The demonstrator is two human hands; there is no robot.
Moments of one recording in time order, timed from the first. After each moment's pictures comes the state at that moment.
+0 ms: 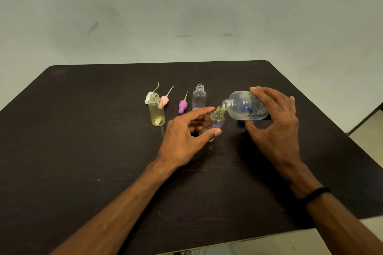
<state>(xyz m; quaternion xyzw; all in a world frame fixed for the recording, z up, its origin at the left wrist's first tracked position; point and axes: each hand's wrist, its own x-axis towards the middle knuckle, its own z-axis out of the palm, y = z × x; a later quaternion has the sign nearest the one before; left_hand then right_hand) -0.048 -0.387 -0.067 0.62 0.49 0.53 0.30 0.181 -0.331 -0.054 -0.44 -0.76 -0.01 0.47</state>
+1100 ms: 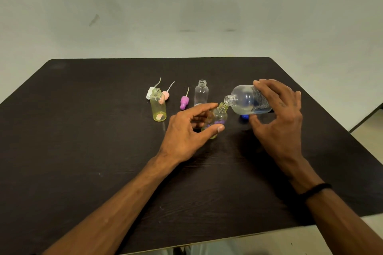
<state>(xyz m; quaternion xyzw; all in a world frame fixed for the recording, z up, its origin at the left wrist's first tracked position) -0.048 -0.387 -0.070 0.63 0.48 0.53 0.30 0.179 -0.330 -0.052 -0.43 -0.77 -0.03 0.47</state>
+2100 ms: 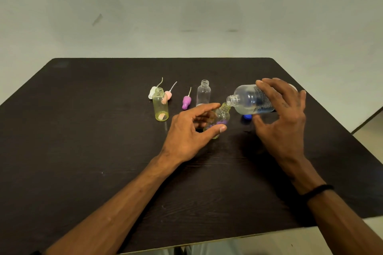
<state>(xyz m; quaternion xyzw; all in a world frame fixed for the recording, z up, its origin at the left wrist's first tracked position) -0.048 -0.386 -0.069 0.62 0.48 0.54 0.31 0.178 -0.330 -0.050 -0.43 -0.77 -0.03 0.48</state>
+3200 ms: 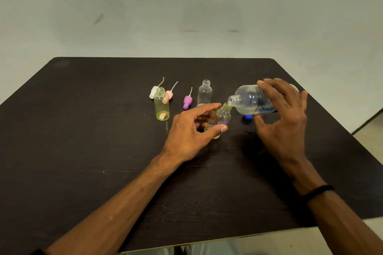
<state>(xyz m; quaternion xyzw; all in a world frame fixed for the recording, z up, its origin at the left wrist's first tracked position) -0.049 -0.383 -0.074 0.61 0.47 0.54 0.33 0.177 -0.329 -0.051 -0.43 -0.77 -0.03 0.48</state>
